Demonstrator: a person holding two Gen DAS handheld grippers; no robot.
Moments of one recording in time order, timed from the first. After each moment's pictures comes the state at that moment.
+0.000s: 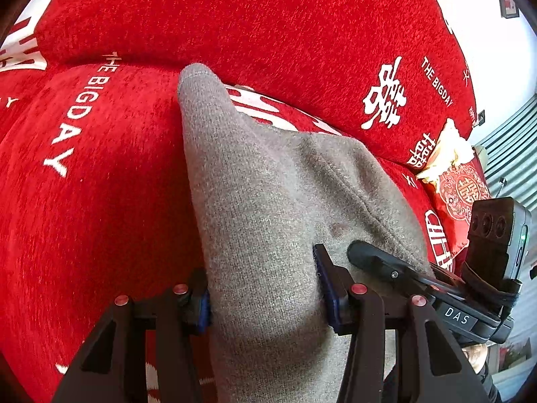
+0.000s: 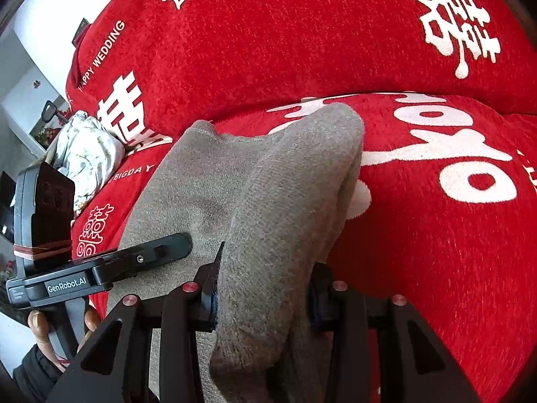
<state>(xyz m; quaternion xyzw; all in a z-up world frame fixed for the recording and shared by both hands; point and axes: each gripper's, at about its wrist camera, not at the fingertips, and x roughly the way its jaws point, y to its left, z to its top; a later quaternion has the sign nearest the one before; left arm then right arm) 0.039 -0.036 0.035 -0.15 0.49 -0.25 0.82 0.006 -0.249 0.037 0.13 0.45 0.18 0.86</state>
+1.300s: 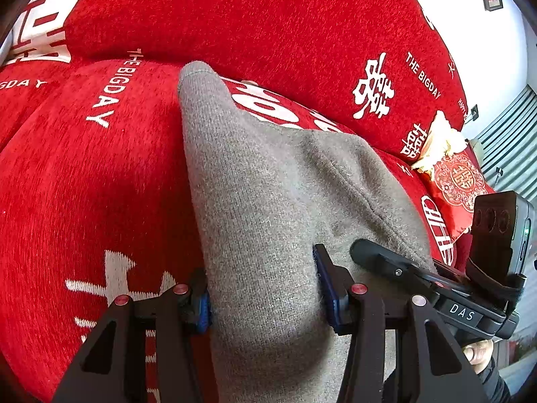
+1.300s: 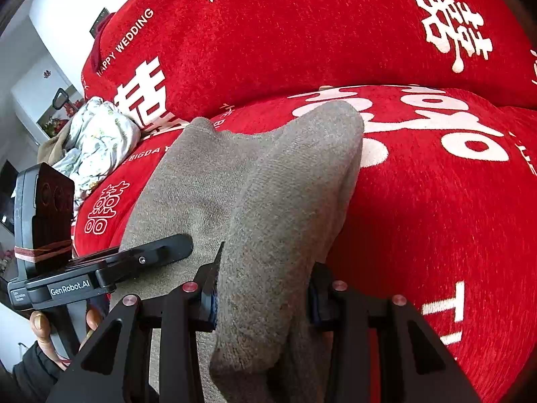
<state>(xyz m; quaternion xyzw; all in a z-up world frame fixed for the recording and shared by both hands) -0.036 -0.004 0.029 -0.15 0.47 -0.25 0.83 -0.062 -0.222 0.035 0.12 0.44 0.18 0.87</state>
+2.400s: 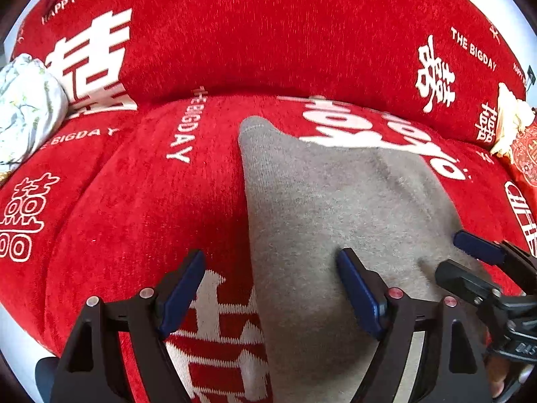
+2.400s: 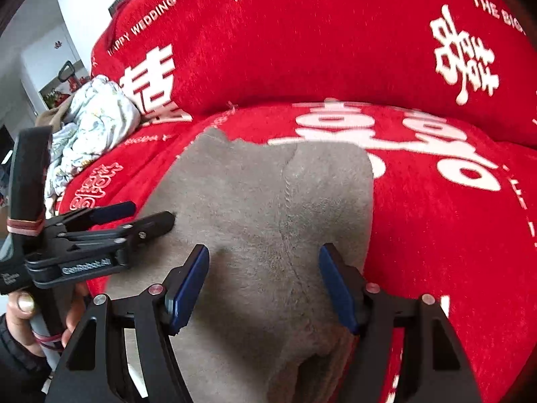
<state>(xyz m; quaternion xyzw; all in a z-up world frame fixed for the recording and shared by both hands) -0.047 -0.014 0.041 0.00 0.43 -0.08 0.90 -0.083 -0.210 0.043 0.05 0.40 0.19 0.89</state>
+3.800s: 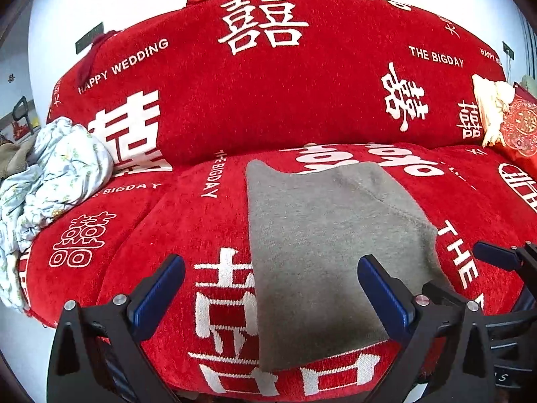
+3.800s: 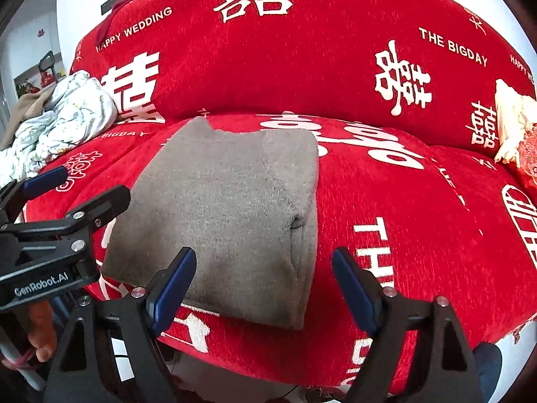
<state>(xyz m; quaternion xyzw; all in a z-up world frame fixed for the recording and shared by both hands) -0.178 -0.039 0.077 0.08 0.30 -0.04 0.95 -0.192 -0.200 0.053 -0.01 0.36 0.07 0.93</state>
